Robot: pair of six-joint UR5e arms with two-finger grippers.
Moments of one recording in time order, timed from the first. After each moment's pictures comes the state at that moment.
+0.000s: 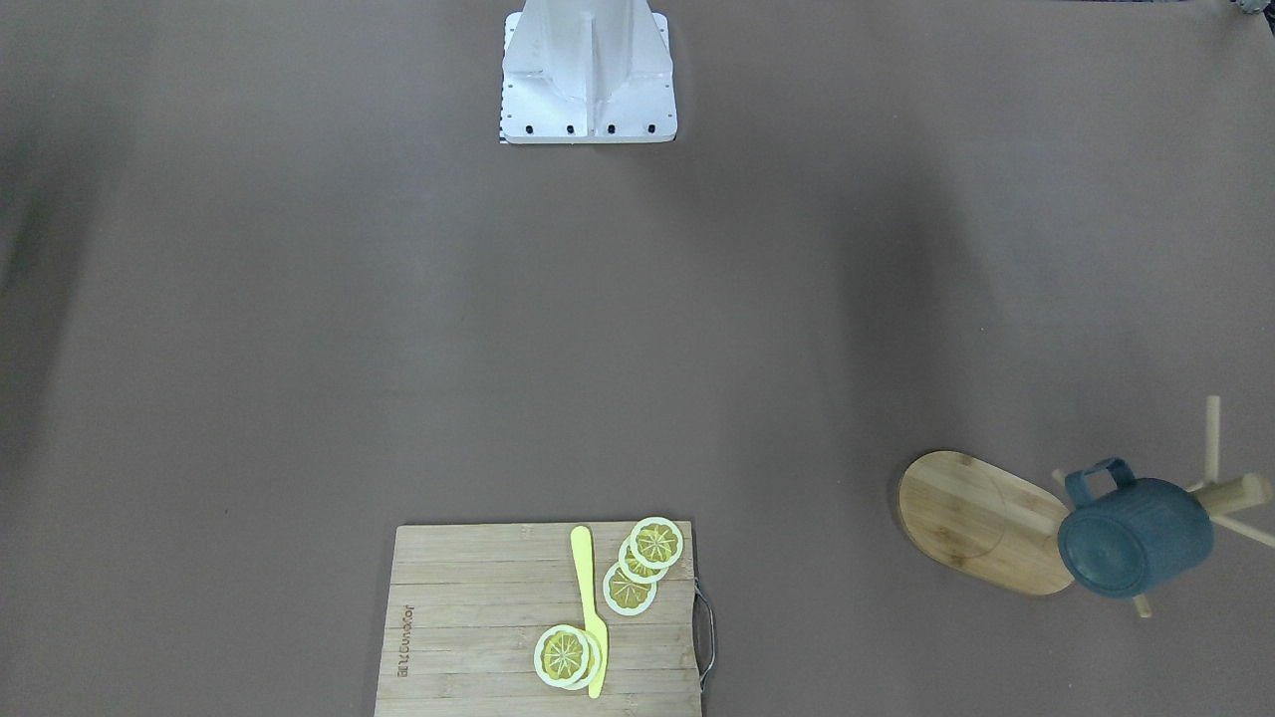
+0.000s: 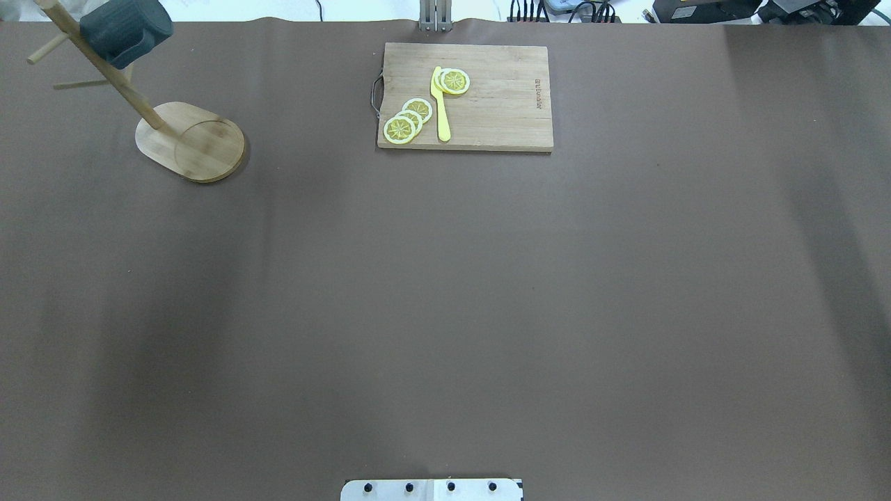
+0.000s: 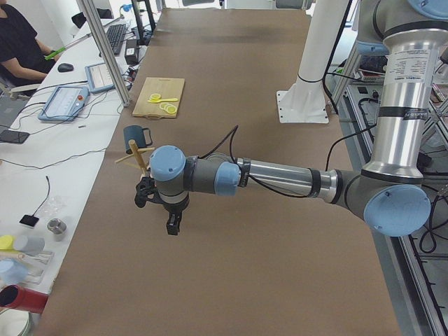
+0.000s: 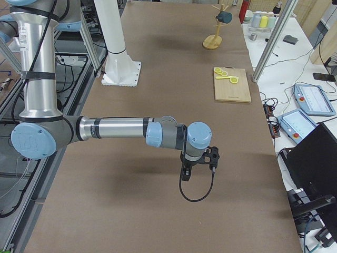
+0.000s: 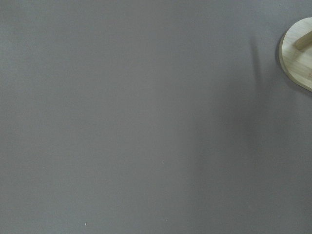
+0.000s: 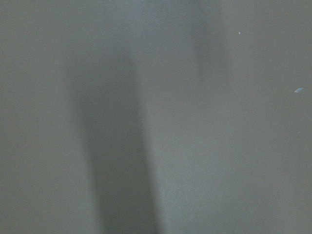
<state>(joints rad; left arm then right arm) -1.59 -1.64 -1.63 -1.55 -2.39 0.00 1.58 -1.58 1.65 -1.71 2.42 0.05</state>
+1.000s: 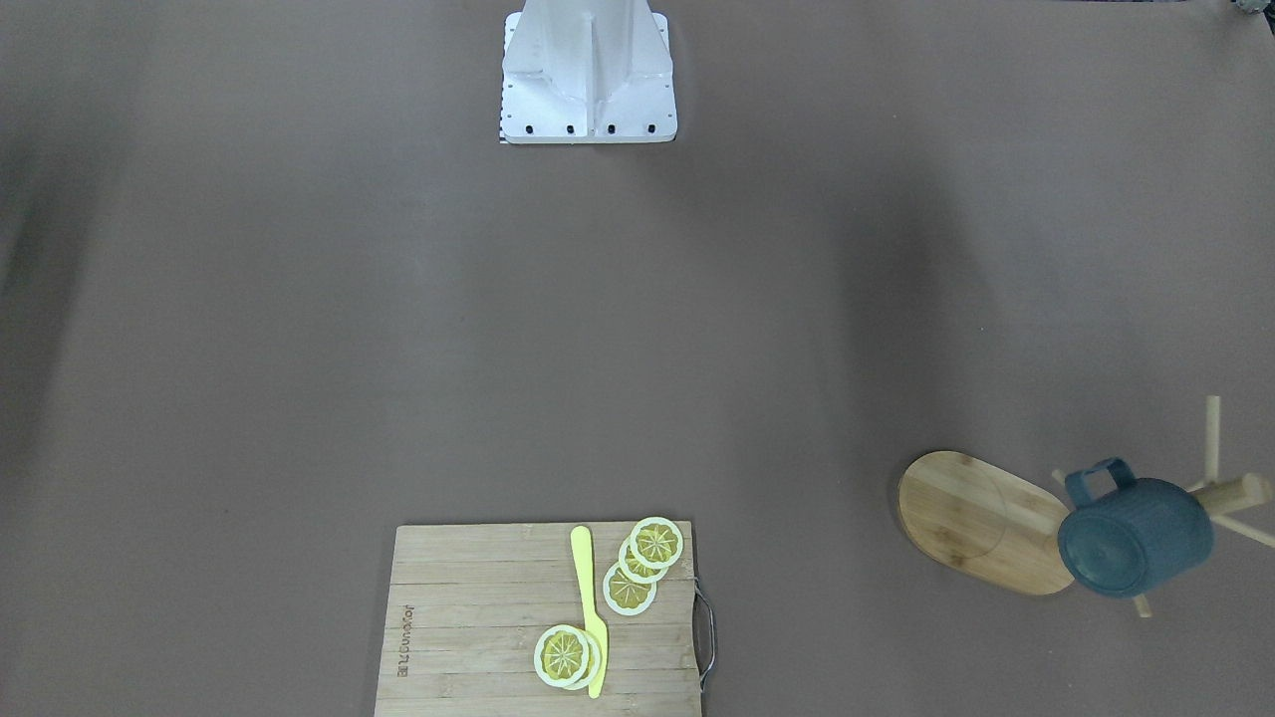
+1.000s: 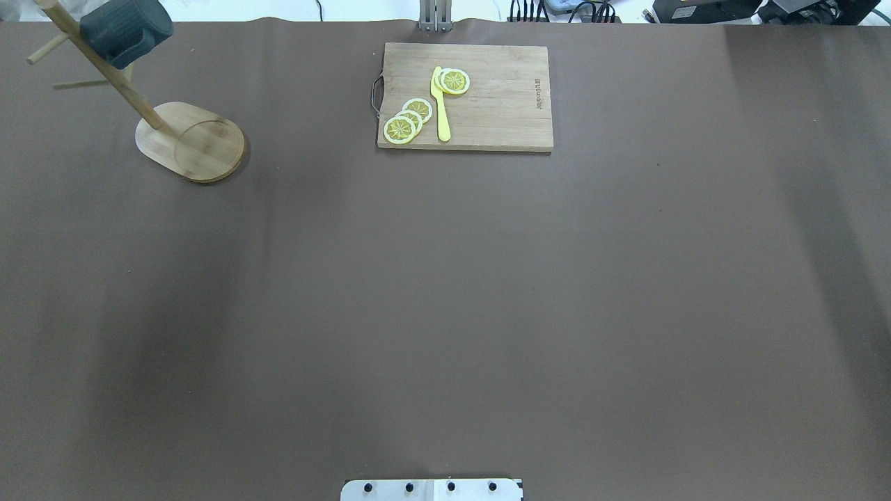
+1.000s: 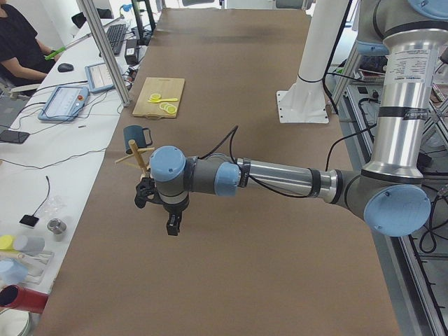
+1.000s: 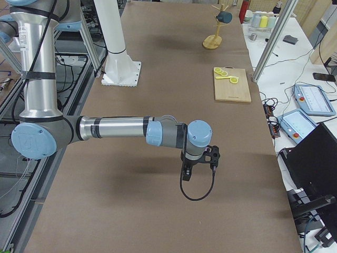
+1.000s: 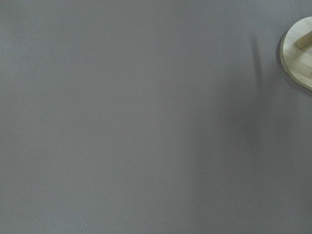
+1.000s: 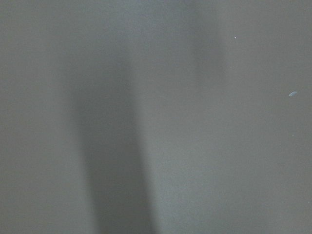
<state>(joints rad) -1.59 -1.64 -1.63 -1.55 -2.39 0.00 1.58 -1.58 1.66 -1.71 2.40 0.06</state>
